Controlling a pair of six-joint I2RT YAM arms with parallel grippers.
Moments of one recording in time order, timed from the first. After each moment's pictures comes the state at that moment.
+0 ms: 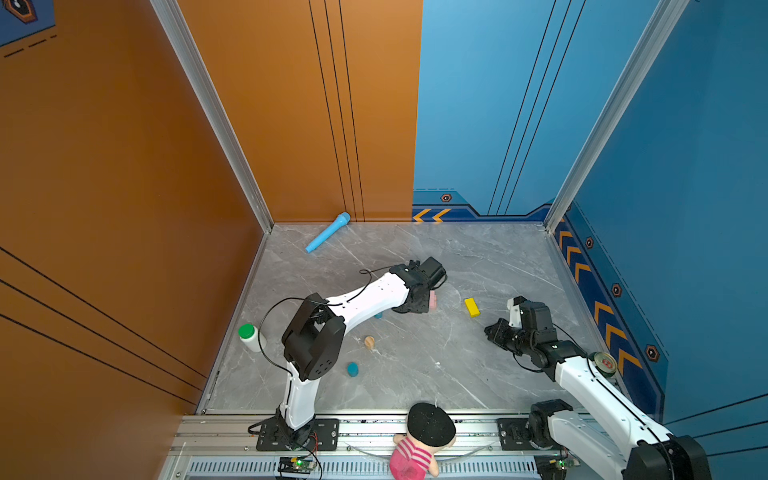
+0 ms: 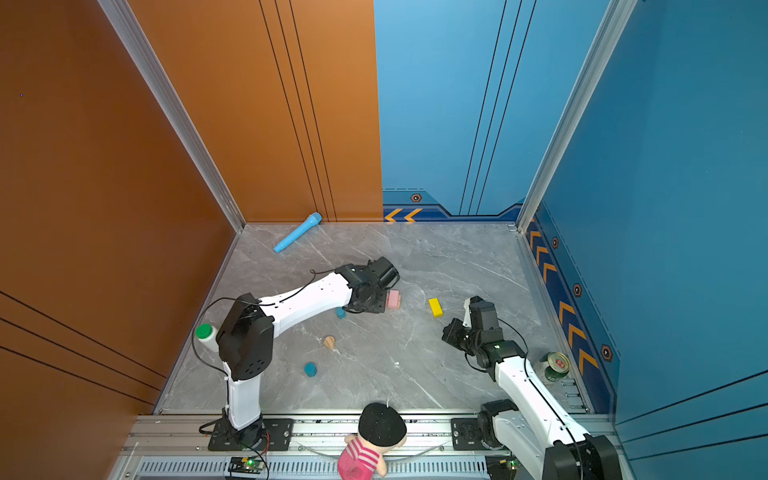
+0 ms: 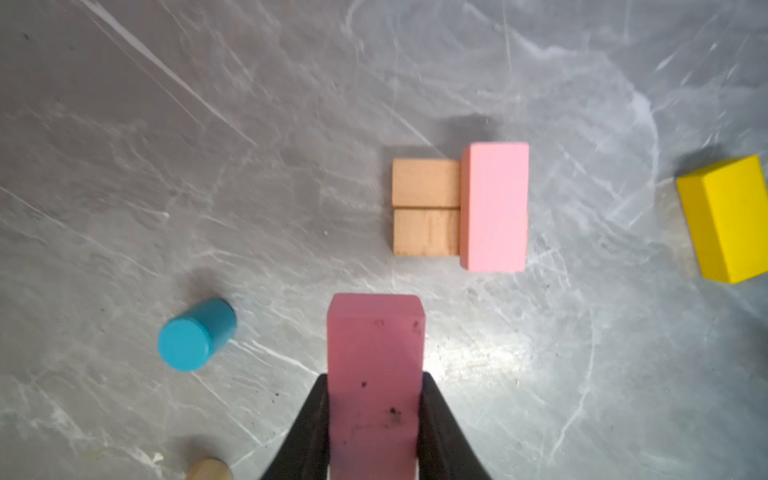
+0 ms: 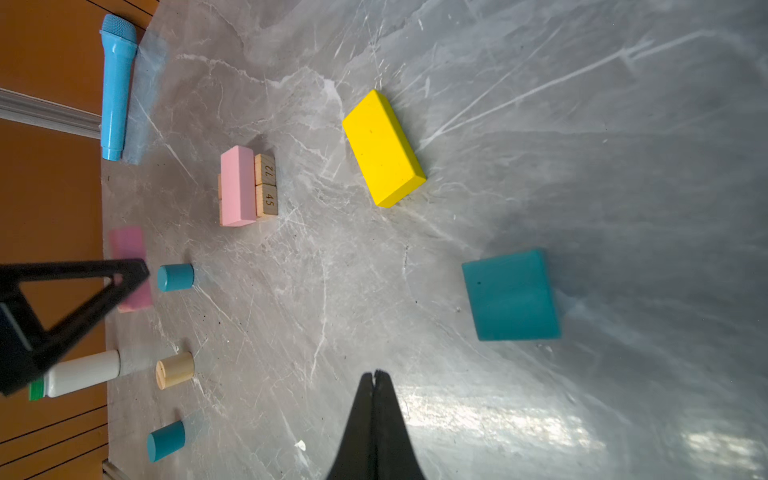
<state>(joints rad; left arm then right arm) -0.79 1.96 1.63 -0.90 -0.25 -0.65 0.18 0.94 0.43 -0.34 -0.30 0.67</state>
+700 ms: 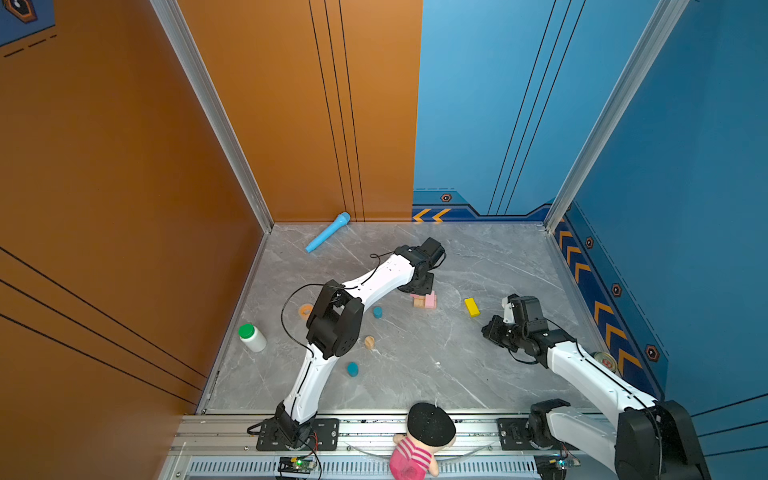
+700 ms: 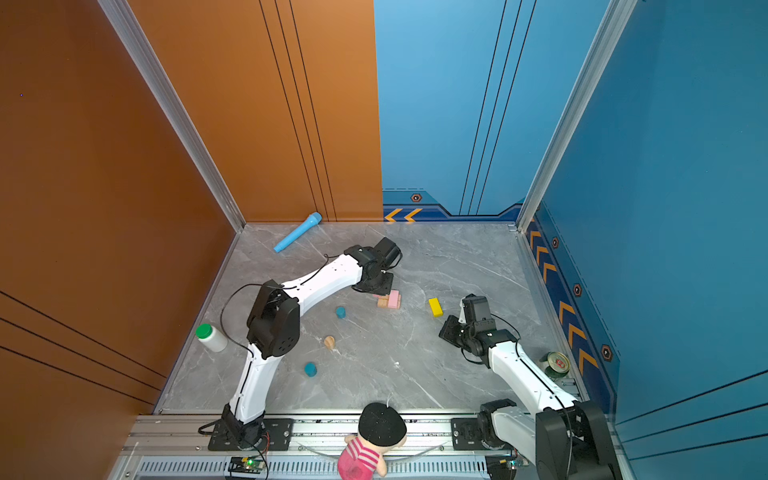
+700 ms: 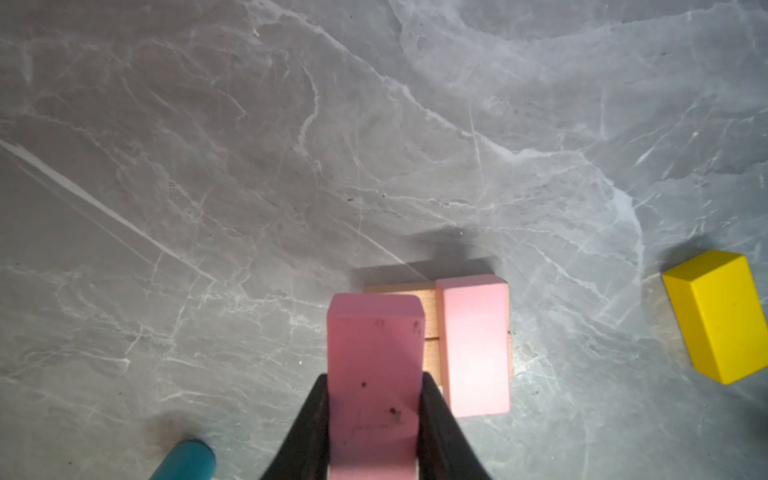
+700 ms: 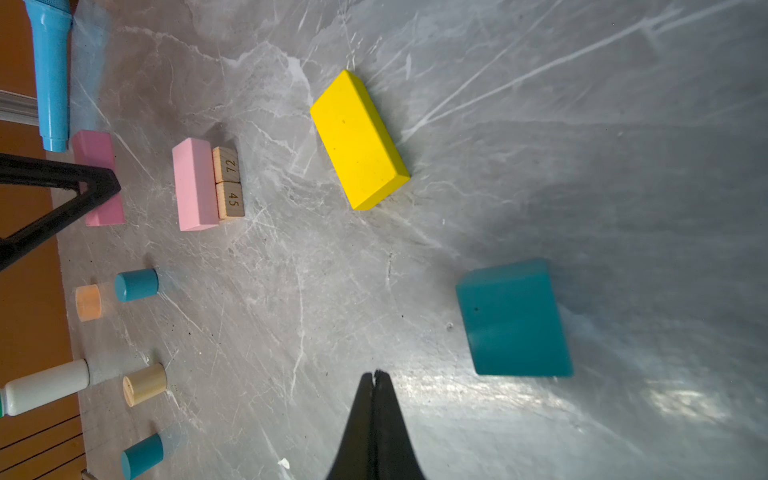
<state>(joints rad) -0.72 2.22 1.93 -0.95 -0.15 -0.50 0.20 1.10 0.49 -0.33 -0.27 0.67</state>
